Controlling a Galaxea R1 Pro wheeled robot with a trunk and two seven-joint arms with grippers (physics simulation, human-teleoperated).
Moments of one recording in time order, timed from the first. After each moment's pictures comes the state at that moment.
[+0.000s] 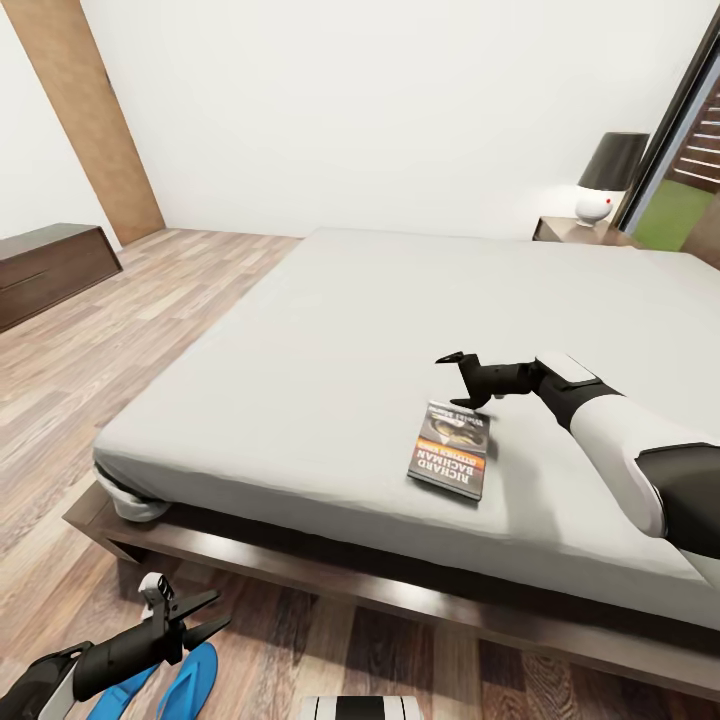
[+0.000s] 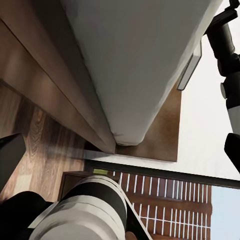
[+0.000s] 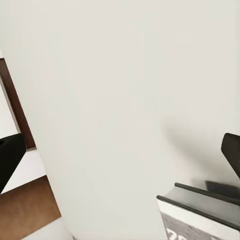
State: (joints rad) left arm -0.42 0.32 0.17 -0.48 0.32 0.76 -1.57; right arm -1.43 -0.16 0.26 -0.16 -1.57 0.83 -0.19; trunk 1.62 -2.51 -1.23
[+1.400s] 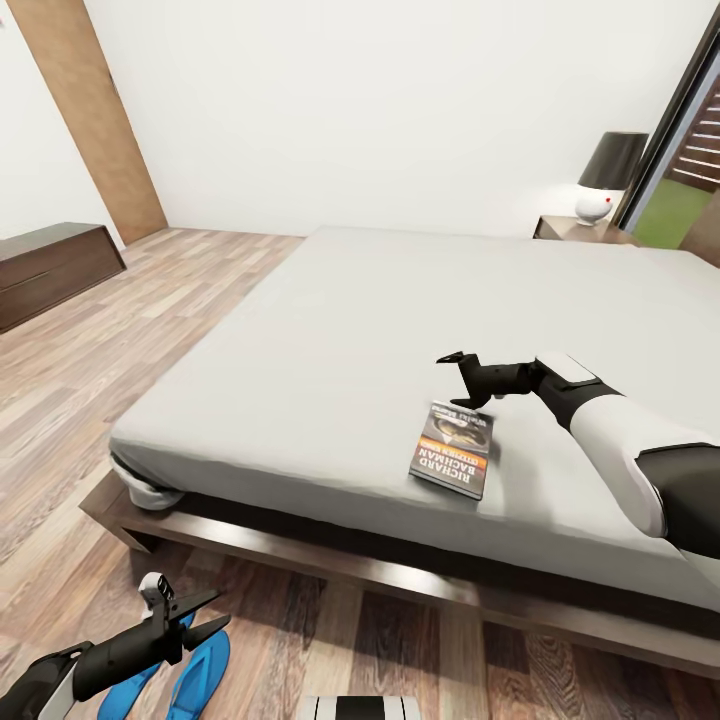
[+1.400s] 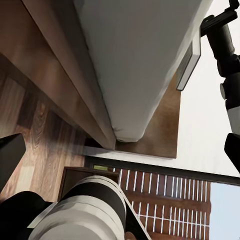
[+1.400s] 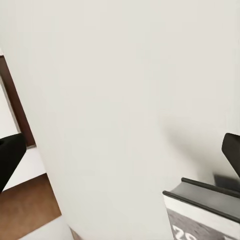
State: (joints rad) left arm -0.42 0.32 0.17 -0.48 0.32 0.76 -1.57; right arm -1.43 -0.16 0.26 -0.16 -1.57 0.83 -0.19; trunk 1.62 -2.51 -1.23
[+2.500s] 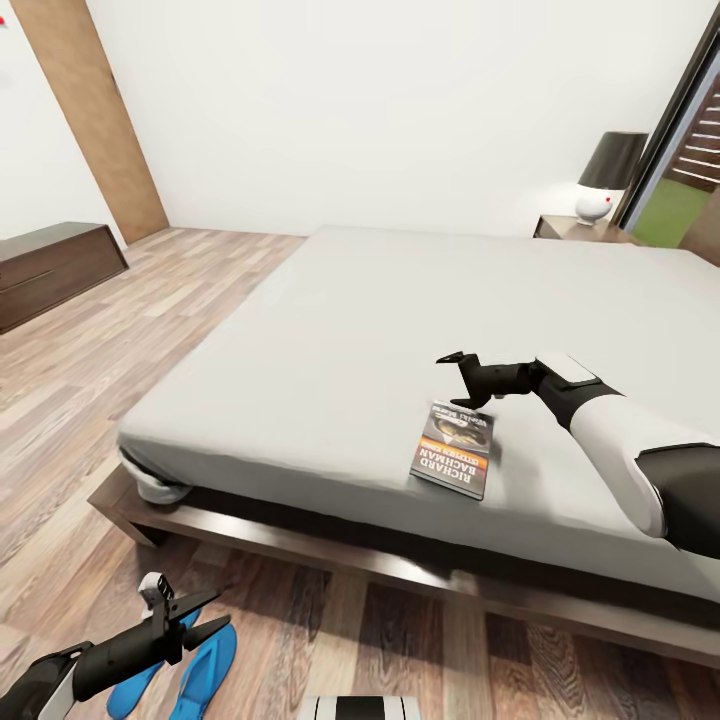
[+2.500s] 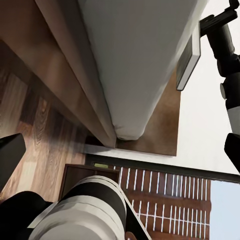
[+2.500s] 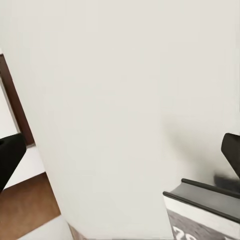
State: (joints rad) left arm -0.42 0.32 0.17 -0.48 0.32 0.76 -1.57; right arm -1.43 -0.16 0.26 -0.16 -1.57 0.83 -0.19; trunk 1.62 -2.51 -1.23
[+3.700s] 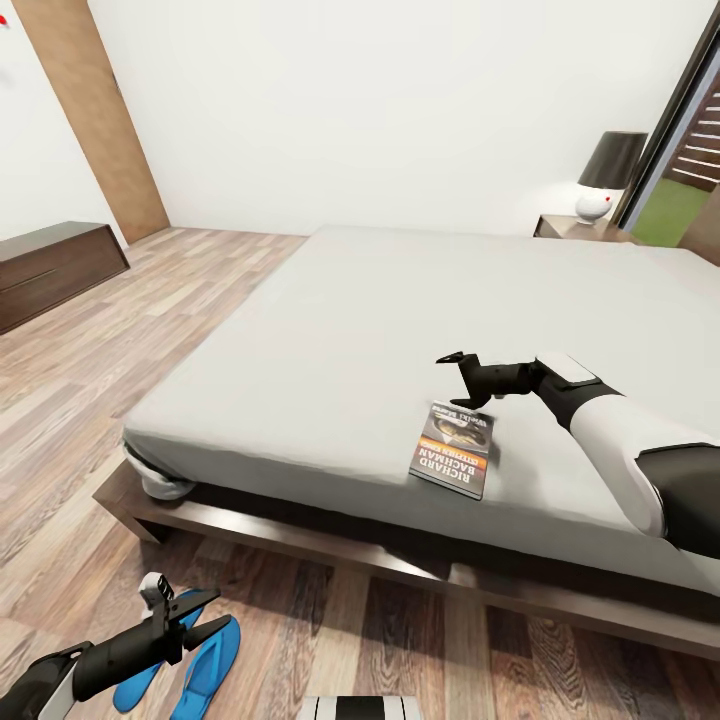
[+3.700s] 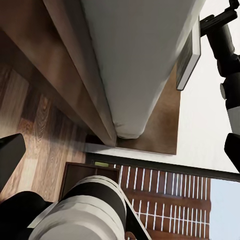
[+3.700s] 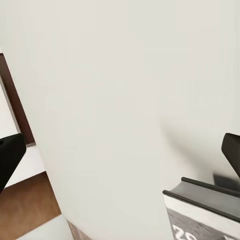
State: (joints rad) left arm -0.42 0.32 0.17 -0.48 0.32 0.76 -1.57; right arm -1.43 -0.16 0.26 -0.16 -1.57 0.83 -0.19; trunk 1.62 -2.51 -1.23
